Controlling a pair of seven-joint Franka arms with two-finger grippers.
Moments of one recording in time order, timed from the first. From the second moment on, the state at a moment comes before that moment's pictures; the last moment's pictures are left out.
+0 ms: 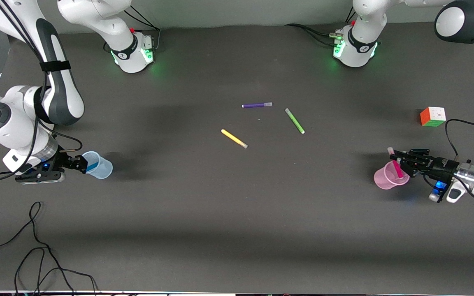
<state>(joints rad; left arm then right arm) 0.48 0.87 -0.24 -1.27 -0.43 1.27 -0.30 0.35 0.20 -0.45 -2.09 -0.02 2.38 -0.15</state>
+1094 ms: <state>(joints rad) 0.16 -0.01 -0.30 -1.66 0.03 1.48 -0.30 0.47 -0.06 -0.41 -1.57 0.06 1.55 -0.11</state>
